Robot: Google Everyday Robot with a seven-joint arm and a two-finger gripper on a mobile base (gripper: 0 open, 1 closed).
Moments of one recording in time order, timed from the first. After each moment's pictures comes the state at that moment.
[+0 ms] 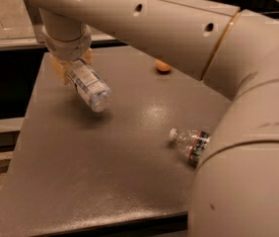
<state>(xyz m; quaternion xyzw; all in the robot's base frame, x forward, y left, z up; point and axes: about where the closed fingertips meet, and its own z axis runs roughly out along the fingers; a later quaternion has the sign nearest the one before) 0.611 0.154 0.896 -0.38 0.90 0.01 0.19</state>
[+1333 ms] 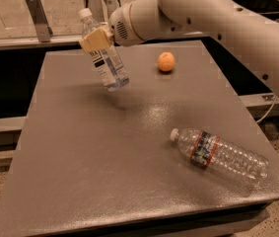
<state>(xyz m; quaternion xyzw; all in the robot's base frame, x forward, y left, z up) 0.644 0.084 0.970 -0.39 0.76 0.27 0.44</state>
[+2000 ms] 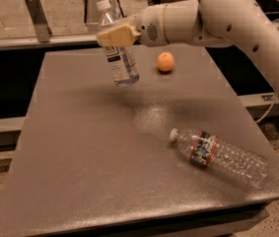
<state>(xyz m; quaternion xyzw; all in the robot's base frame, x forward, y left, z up) 0.639 0.048 0.989 -0.41 0.68 0.35 0.50</state>
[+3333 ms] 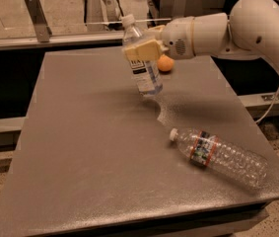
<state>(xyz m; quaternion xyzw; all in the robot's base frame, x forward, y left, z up) 0.625 -0.008 0.962 -0.44 0.67 0.33 0.50</state>
